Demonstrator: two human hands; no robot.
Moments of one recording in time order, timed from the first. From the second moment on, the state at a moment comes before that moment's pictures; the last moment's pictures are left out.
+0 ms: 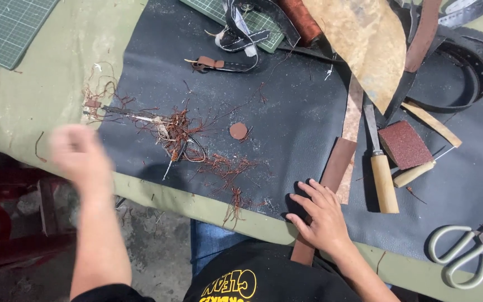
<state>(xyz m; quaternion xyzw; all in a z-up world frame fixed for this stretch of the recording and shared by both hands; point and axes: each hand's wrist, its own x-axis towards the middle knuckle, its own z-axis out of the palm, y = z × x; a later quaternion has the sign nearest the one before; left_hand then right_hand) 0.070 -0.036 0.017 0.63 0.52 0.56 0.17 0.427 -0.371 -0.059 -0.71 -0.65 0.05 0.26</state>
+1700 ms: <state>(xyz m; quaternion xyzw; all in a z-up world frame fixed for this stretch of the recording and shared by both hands) 0.187 -0.065 0.009 0.74 0.63 -0.03 0.24 0.456 -0.342 -0.055 -0.73 -0.61 0.06 0.30</state>
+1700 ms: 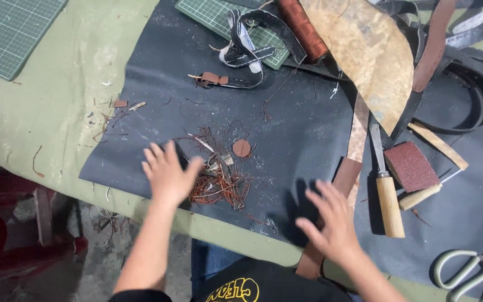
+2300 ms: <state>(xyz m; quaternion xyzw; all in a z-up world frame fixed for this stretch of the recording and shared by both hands) 0.314 -0.058 -0.086 0.90 0.36 0.21 0.09 0.563 -0.067 -0.060 -0.77 -0.62 -0.04 0.16</state>
